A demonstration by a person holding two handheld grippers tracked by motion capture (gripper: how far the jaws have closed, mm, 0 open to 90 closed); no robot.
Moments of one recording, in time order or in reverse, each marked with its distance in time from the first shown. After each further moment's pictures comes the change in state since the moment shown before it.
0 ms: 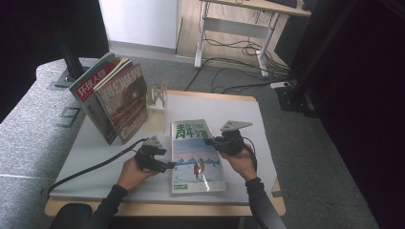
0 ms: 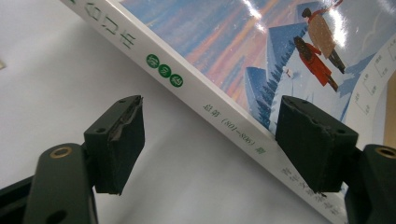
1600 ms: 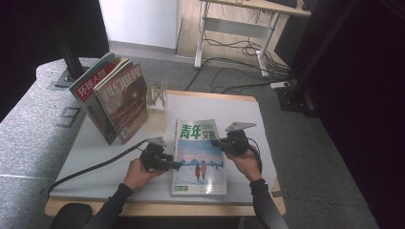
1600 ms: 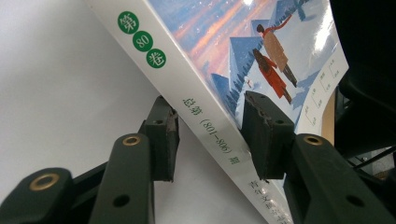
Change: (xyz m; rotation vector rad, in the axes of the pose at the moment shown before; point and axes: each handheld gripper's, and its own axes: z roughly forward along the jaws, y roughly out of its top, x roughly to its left) left arm -0.003 0.009 0.007 -0.002 -0.174 -0.033; right arm -0.017 -0.014 -0.005 0.059 -0.076 0.049
